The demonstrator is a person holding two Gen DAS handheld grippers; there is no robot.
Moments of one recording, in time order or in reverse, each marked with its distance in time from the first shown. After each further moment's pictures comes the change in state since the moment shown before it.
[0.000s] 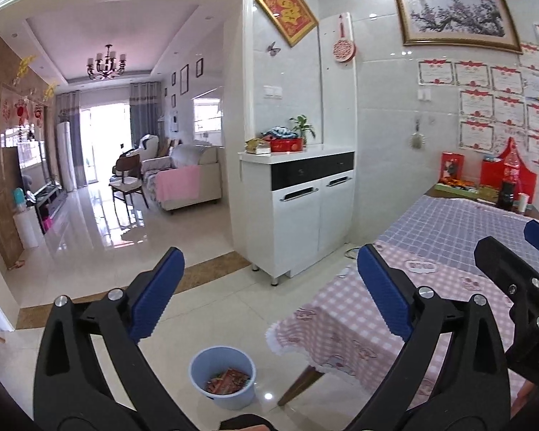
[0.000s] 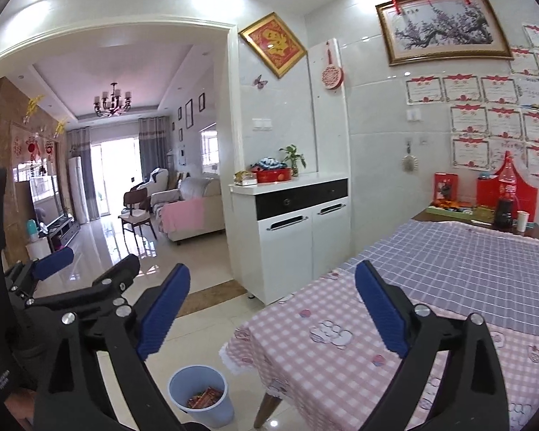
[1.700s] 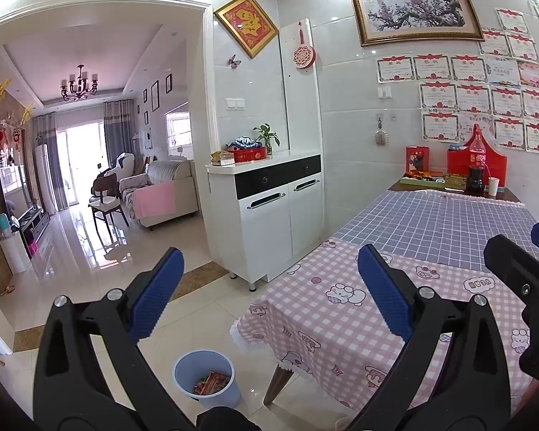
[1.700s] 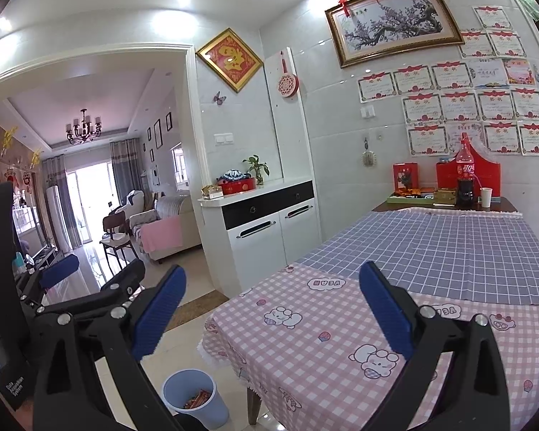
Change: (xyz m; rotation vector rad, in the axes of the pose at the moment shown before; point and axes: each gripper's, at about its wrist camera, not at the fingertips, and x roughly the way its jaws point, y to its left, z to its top) left arm -0.053 -0.086 -0.009 0.086 -0.037 -0.075; right arm -0.085 -0.072 -0.012 0.115 -0.036 -0.089
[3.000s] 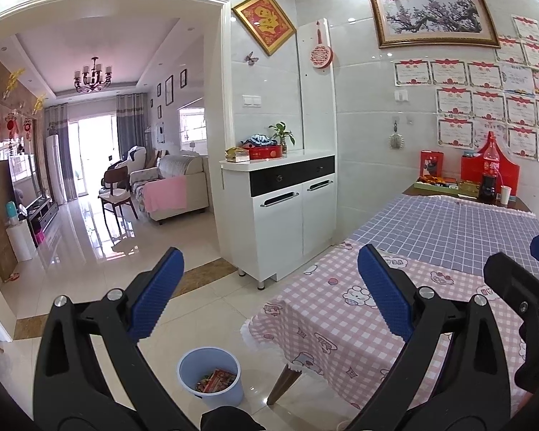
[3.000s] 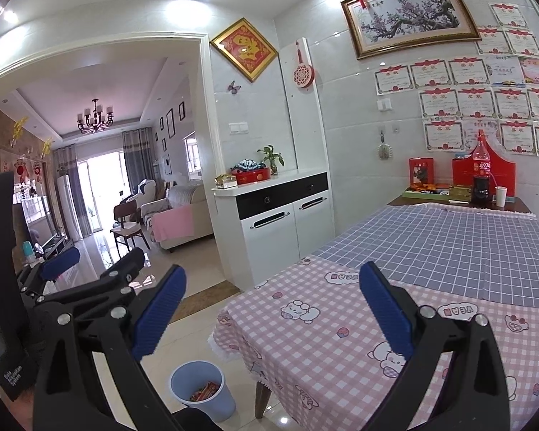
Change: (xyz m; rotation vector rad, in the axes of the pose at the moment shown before) left arm 0.007 0.025 -0.004 -0.045 0.007 0.051; right arm 0.023 0.018 -0.008 -0.026 0.041 0.052
